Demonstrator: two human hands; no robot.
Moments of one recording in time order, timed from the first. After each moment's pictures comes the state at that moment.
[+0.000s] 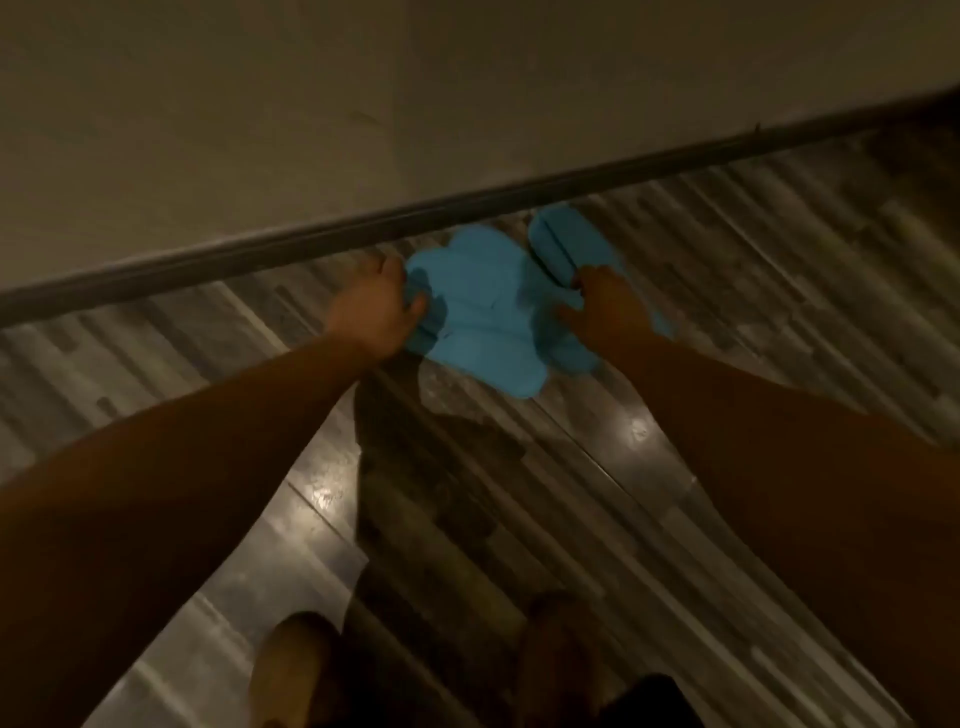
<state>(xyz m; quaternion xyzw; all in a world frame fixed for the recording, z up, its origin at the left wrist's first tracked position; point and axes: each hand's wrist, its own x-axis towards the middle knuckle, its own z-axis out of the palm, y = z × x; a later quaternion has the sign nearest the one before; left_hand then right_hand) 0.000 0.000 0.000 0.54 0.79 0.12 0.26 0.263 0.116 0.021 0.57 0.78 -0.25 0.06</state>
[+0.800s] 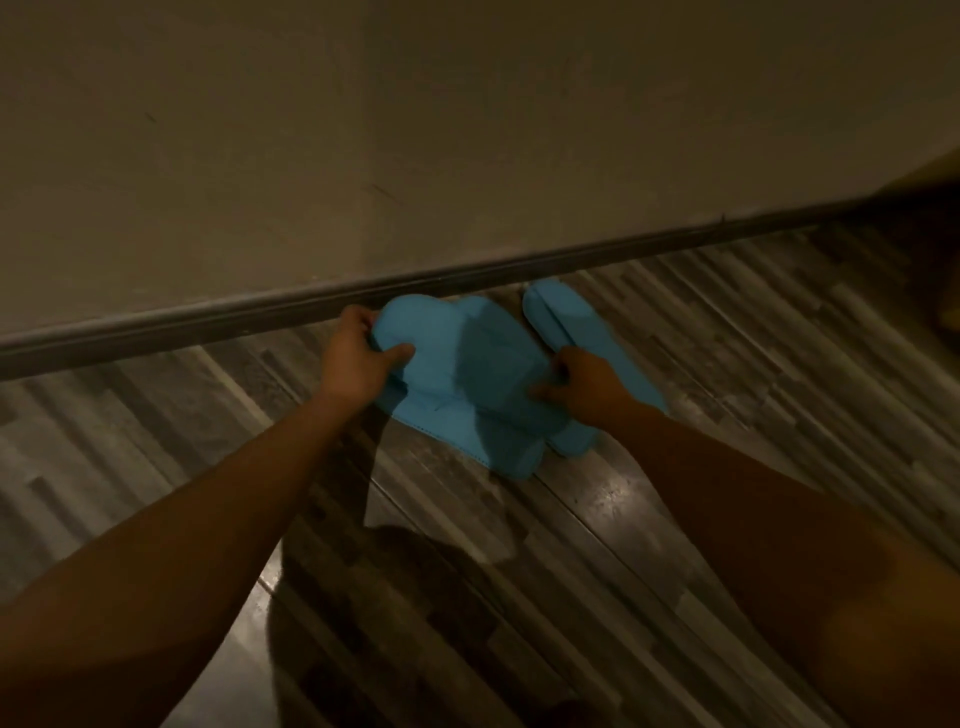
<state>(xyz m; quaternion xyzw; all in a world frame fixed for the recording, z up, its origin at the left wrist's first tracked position) -0.019 0.012 -0.037 0.34 0.77 0.40 0.37 0.247 0.113 0.002 0.57 0.75 -0.33 0.07</state>
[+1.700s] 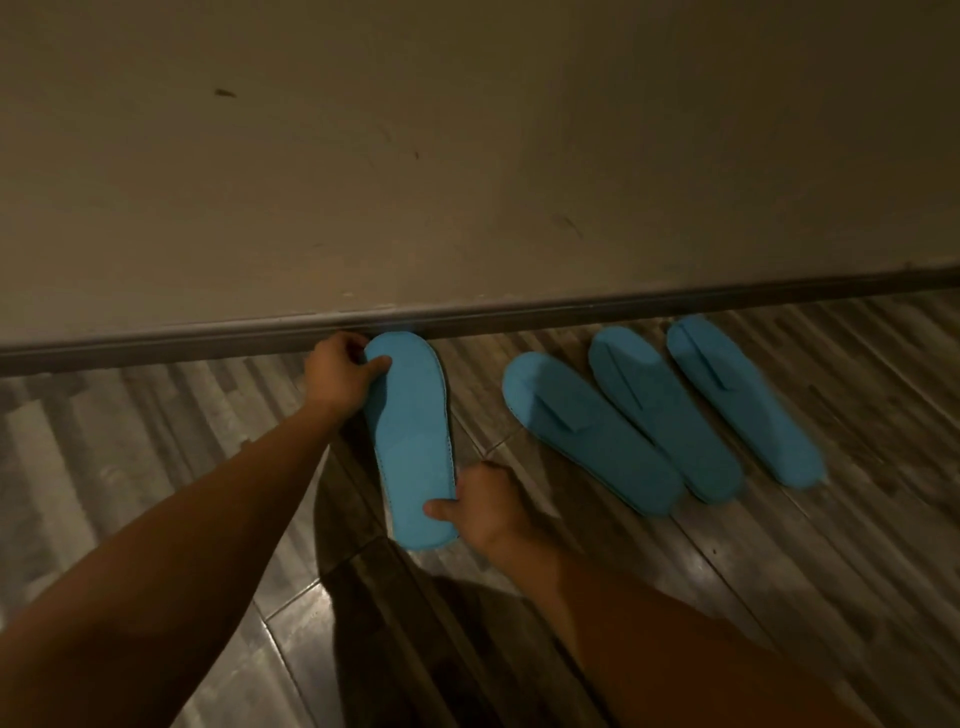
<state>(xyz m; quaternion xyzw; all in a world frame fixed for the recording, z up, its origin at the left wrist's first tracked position) -0.185 -0.091 -0.050 0.25 0.87 0.33 0.26 0.049 -0.092 -0.057 0.49 0.71 -0.50 0.12</state>
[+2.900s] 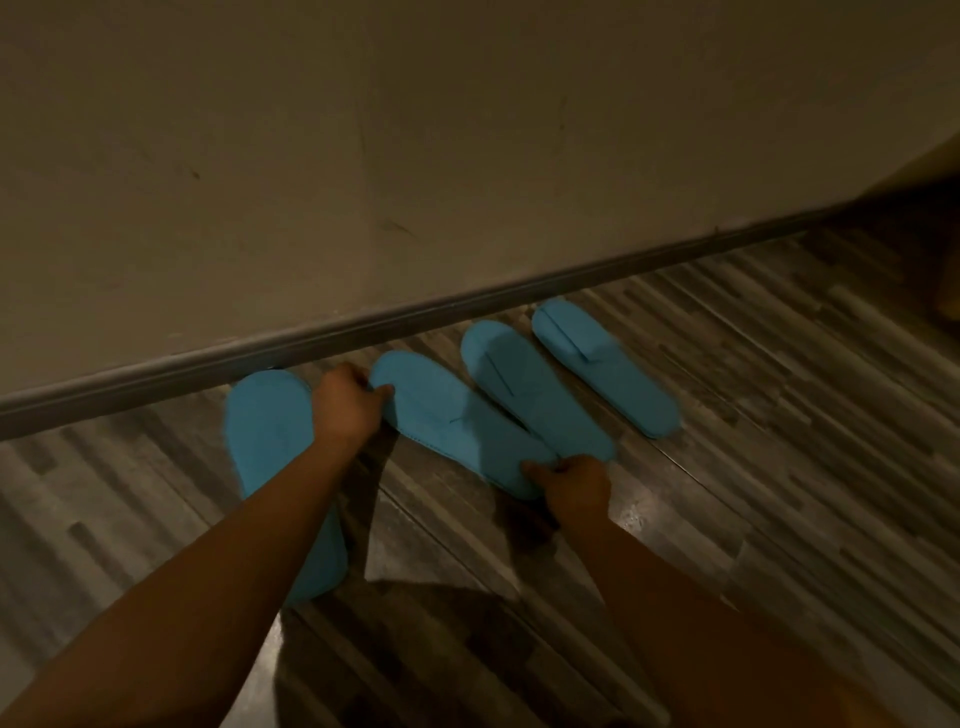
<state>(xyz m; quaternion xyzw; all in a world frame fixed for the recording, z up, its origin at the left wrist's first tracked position) -0.048 -0.010 -0.051 0.33 0.84 0.30 0.32 0.232 -0.005 -0.053 0.76 0.49 -0.41 -0.12</state>
